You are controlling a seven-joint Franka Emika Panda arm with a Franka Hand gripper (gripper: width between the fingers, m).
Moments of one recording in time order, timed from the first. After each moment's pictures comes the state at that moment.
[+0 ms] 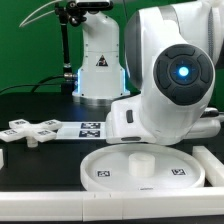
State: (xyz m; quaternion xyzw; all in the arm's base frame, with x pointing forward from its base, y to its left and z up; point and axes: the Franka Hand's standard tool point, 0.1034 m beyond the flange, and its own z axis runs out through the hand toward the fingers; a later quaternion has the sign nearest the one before) arm 0.443 0.080 0.012 -0.89 0.01 0.45 0.06
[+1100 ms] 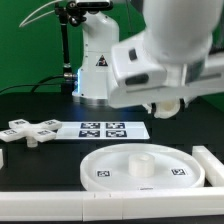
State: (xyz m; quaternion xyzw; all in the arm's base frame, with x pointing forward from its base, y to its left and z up) arm 0.507 0.078 0.099 -0.94 -0.01 0.33 0.08
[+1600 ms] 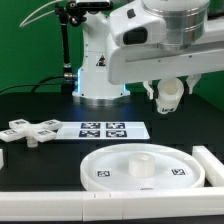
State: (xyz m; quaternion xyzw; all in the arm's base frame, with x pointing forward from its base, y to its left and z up) arm 0.529 0.076 0.124 -0.98 0.00 0.17 0.07
